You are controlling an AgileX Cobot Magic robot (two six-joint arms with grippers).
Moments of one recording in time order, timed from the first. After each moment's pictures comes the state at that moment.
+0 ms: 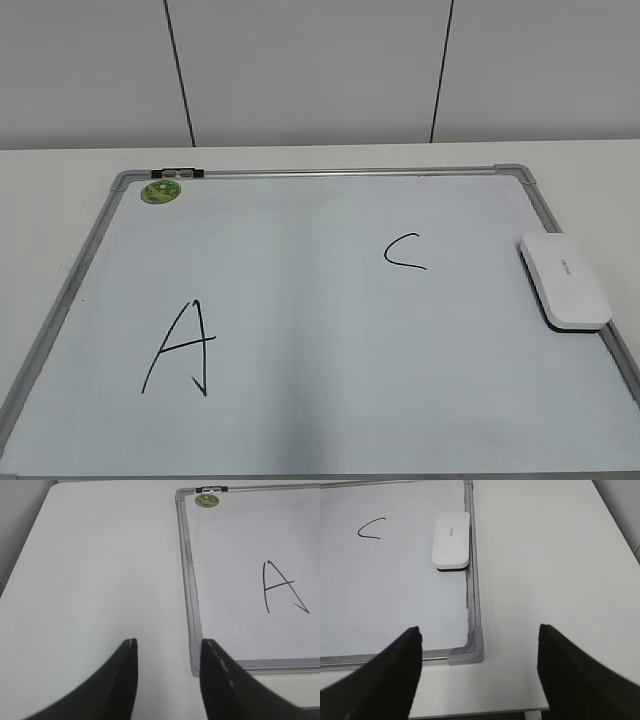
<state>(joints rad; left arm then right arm) -0.03 0.02 -0.52 0.03 1.10 -0.03 0.04 -0.02 -0.50 -0.08 1.15 0.07</state>
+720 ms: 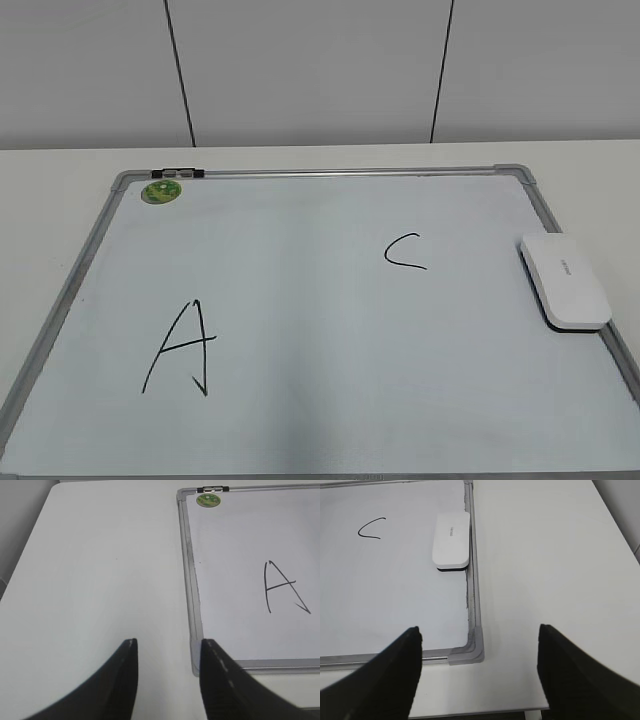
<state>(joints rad) -0.03 0.02 -0.52 0.03 1.10 -0.03 0.04 -0.02 -0.50 -0.08 1.15 0.07</state>
